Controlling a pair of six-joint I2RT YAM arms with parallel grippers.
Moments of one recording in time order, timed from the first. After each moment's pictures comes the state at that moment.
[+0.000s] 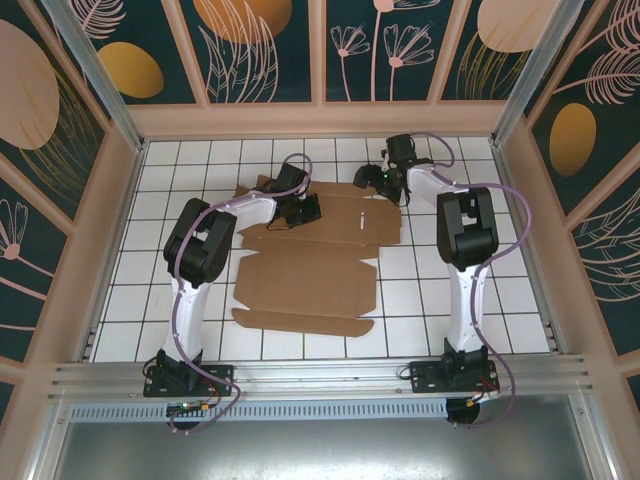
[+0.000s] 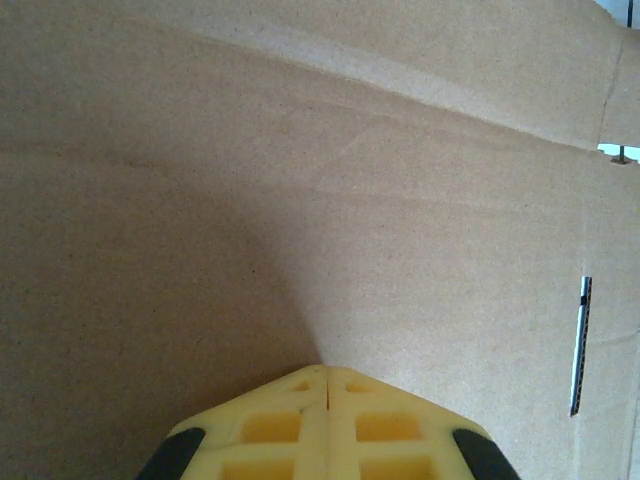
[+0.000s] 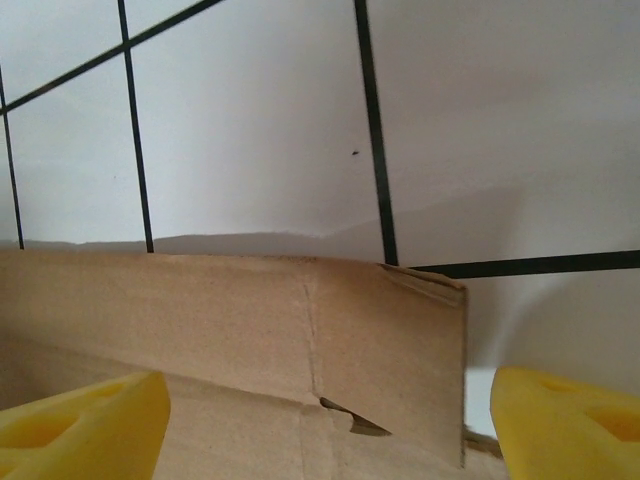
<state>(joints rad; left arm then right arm) -0.50 2.20 1.49 -0.23 0.29 -0.69 0.24 2.22 1.66 -0.43 -0.30 0.49</state>
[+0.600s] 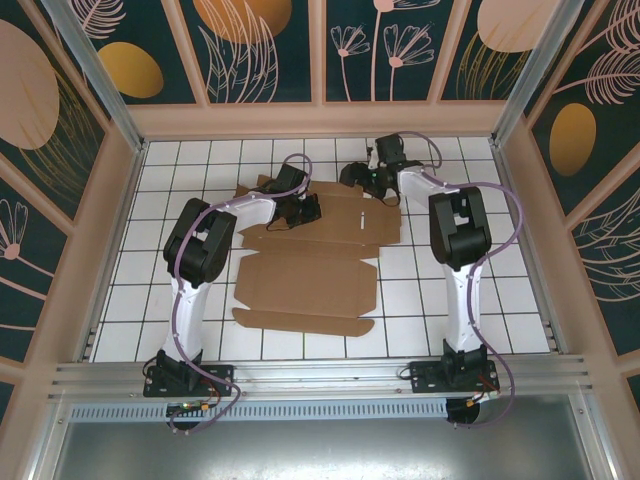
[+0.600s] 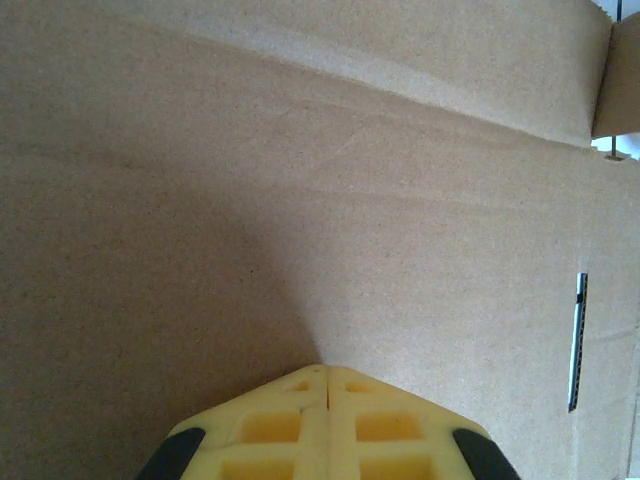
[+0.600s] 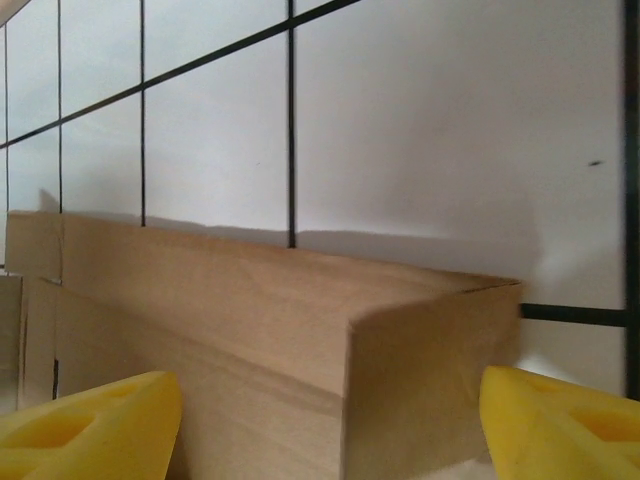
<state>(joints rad) -0.49 2.20 1.48 -0.21 0.30 -0.68 0.30 2.23 1.67 -0.31 -0.40 0.51</state>
